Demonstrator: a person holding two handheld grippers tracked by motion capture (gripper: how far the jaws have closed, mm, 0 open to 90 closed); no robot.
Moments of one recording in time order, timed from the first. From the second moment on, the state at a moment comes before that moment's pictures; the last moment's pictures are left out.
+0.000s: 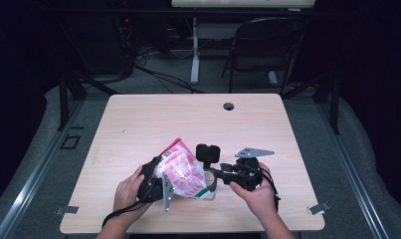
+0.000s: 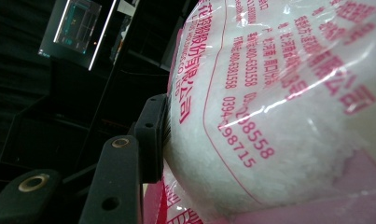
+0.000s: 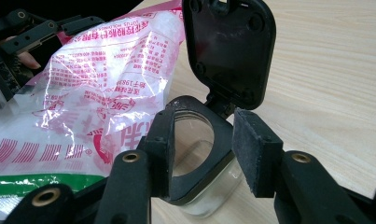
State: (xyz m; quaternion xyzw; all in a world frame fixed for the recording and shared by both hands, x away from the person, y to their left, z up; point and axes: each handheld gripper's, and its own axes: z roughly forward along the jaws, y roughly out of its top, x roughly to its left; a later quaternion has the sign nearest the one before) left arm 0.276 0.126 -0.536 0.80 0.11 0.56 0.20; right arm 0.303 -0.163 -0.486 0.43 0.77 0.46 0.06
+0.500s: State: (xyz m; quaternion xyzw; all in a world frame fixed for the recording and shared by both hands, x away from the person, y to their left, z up) left arm 0.275 0.122 -0.530 0.80 0.10 0.56 0.18; right arm 0.307 -0.157 -0.480 0.42 0.77 0.47 0.05
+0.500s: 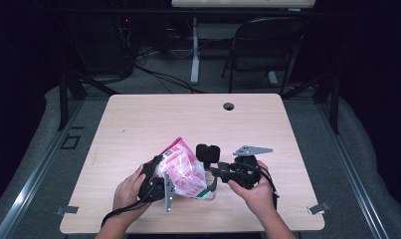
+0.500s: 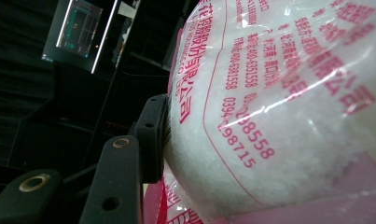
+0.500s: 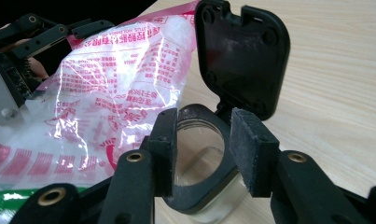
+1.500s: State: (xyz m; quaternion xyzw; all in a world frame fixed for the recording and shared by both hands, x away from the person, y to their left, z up) left arm 0.274 0.117 -0.522 0.79 0.09 0.59 0.14; right arm 0.332 -0.122 -0.487 0.39 0.80 0.45 0.02
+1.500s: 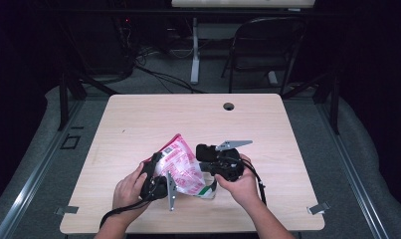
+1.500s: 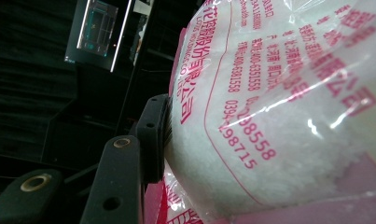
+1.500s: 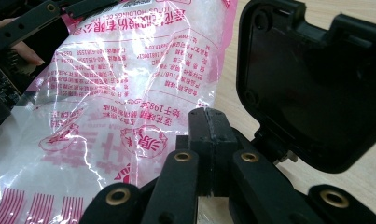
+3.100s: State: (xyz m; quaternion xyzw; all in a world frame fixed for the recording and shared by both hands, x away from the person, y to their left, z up) left arm 0.270 0.105 -0.516 0.78 0.06 0.62 0.10; right arm 0.337 -0.121 -0.496 0.39 0.80 0.45 0.04
